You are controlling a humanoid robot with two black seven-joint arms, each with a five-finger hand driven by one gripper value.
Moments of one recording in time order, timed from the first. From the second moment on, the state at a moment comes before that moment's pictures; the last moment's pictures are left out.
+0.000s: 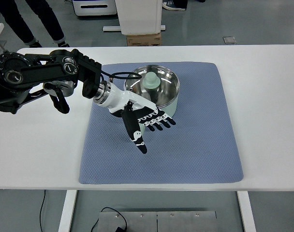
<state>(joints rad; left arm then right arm) -1.51 0.39 0.23 -1.23 0.30 -0.61 0.15 0.01 0.00 0.67 0.16 0.00 -0.09 -0.05</state>
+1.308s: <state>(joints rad) -1.57 0.53 0.31 -1.25 0.34 -0.61 0.15 0.01 0.00 0.67 0.16 0.00 -0.09 -0.05</state>
